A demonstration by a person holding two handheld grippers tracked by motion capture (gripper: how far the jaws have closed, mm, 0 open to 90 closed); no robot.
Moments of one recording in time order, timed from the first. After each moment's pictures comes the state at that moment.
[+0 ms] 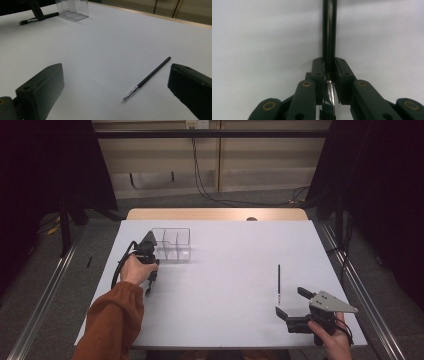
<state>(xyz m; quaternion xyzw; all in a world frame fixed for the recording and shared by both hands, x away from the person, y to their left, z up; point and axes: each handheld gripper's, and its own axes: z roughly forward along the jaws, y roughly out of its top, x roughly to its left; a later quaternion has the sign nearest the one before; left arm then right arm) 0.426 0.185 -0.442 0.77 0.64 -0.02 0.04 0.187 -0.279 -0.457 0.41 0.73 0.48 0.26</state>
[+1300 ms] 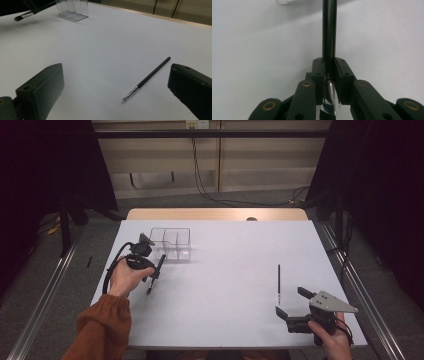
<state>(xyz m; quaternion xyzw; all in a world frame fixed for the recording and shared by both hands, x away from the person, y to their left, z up) 0.393 0.198 -0.417 0.82 0.54 -0.01 0.18 0.187 -0.279 -0.457 0.41 0.73 0.49 0.26</state>
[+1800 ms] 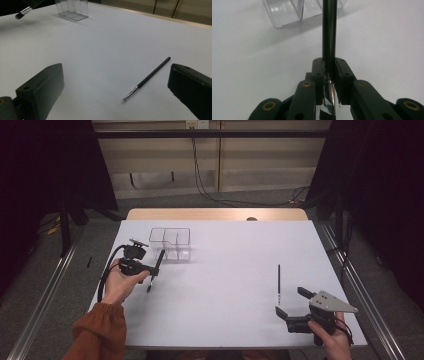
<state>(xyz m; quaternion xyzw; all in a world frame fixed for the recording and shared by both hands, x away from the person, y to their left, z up) 0.372 0.214 -0.411 0.82 0.49 0.04 0.29 0.188 -0.279 -0.457 0.41 0.73 0.48 0.26</state>
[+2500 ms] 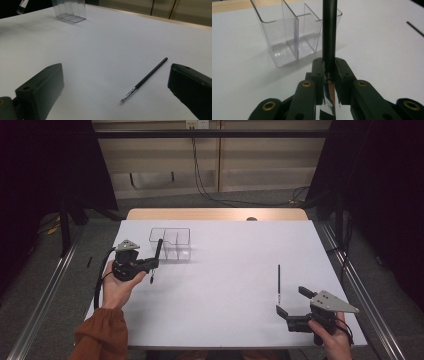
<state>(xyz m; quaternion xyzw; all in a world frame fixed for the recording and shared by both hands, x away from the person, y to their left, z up) 0.349 0.223 -0.403 0.79 0.42 0.12 0.43 0.188 -0.280 -0.456 0.42 0.72 0.49 0.26</state>
